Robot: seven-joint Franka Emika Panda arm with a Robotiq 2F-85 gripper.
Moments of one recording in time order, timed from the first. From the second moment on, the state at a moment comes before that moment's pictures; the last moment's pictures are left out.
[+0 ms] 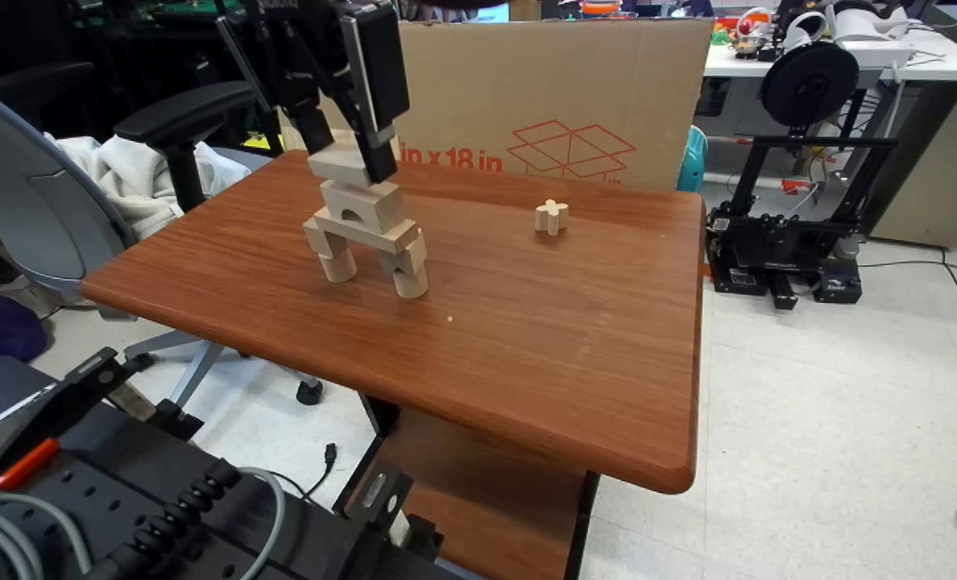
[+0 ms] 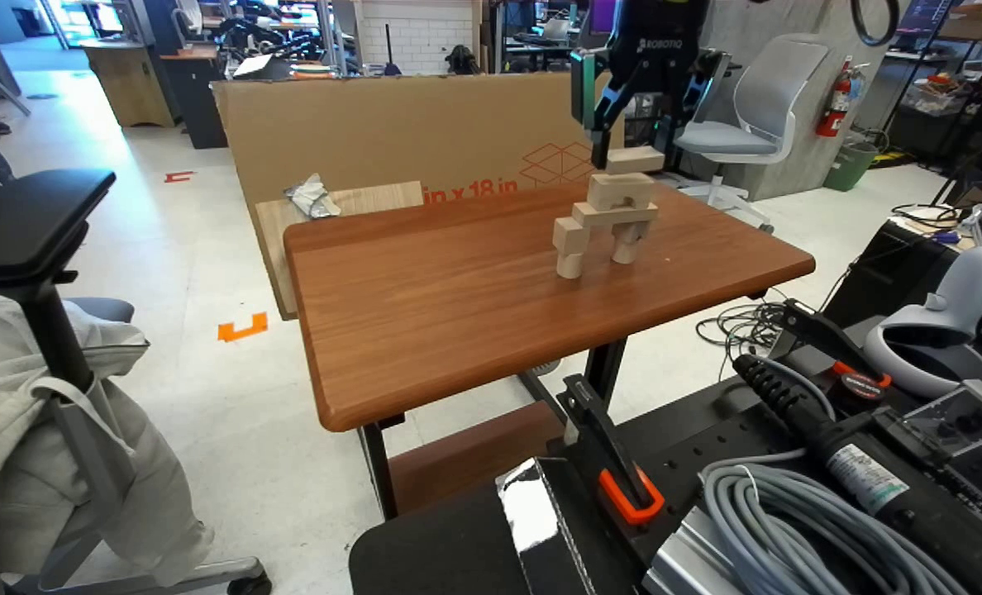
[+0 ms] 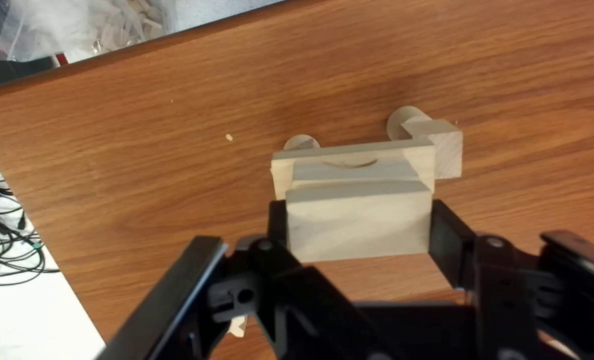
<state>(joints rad) 0.03 0.16 -0.03 -2.38 -0.11 2.60 0.28</state>
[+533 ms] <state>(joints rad) 0.03 0.19 -0.03 -2.38 -0.11 2.61 0.26</state>
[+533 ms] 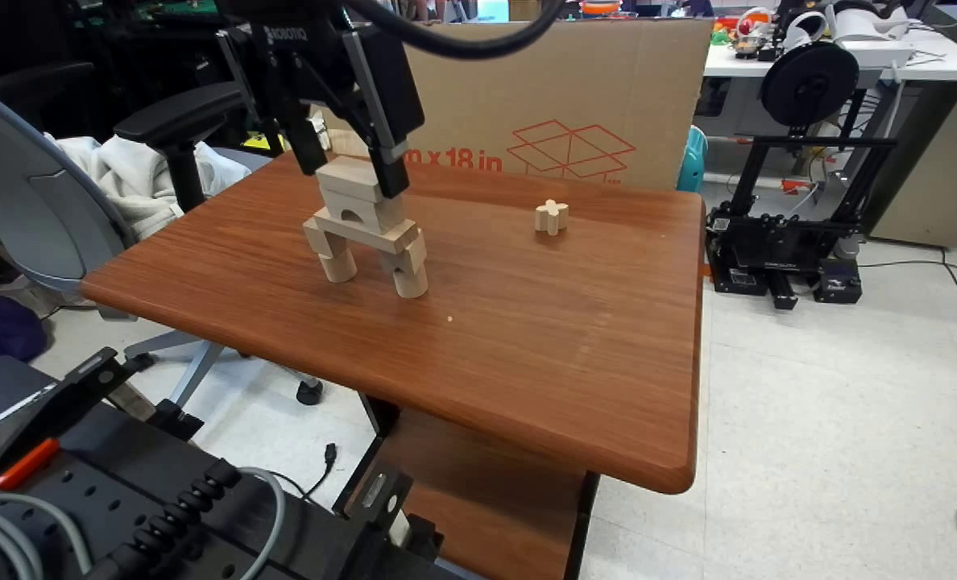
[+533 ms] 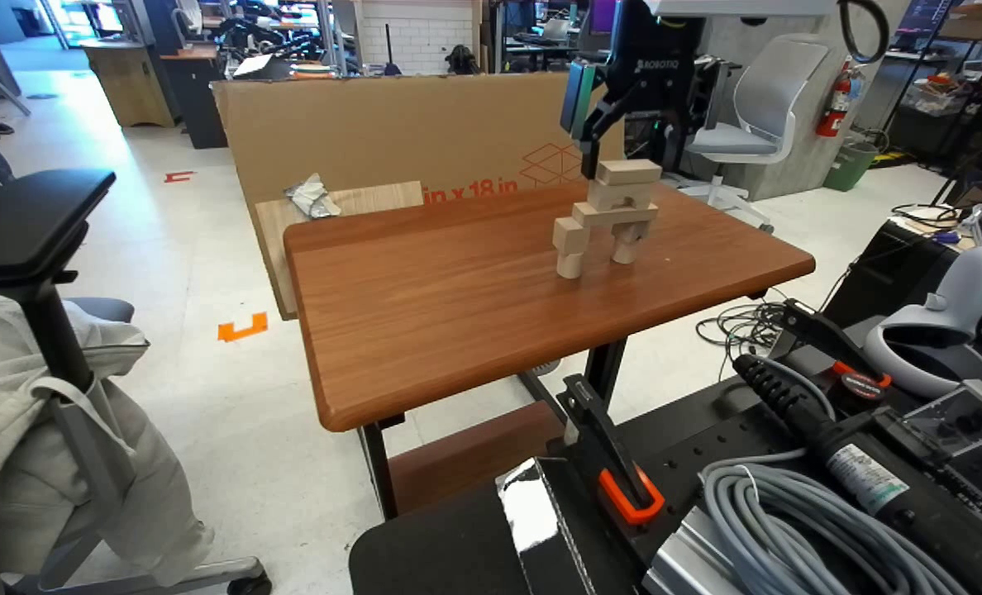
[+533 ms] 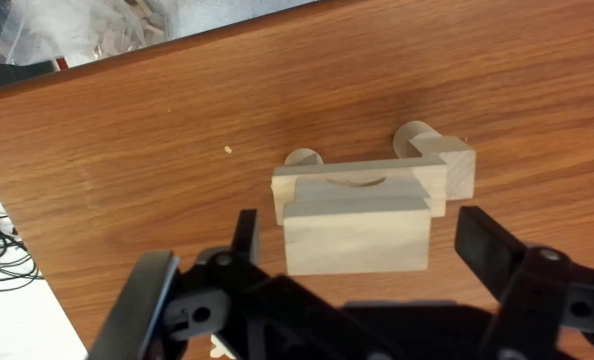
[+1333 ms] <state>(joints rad) 0.01 -0.09 -0.04 -2.38 -0.01 2.30 0.13</state>
